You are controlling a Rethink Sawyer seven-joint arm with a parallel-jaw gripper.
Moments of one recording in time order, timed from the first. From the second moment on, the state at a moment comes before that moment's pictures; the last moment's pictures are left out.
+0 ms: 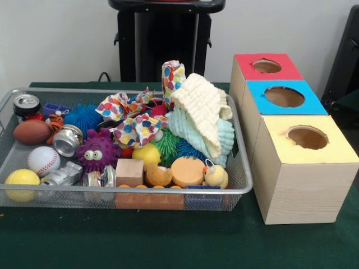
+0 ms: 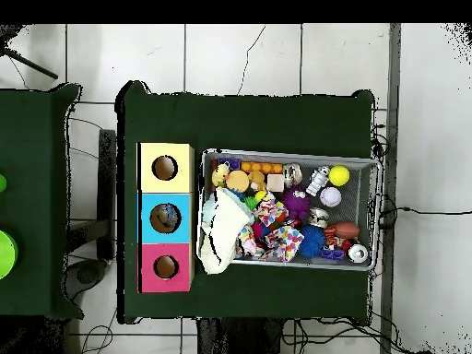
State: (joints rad) arm -1.80 -1.12 0.73 1.56 -0.39 0.44 2.00
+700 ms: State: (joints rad) arm -2.34 -0.92 1.36 1.79 -0.61 0.07 1.82
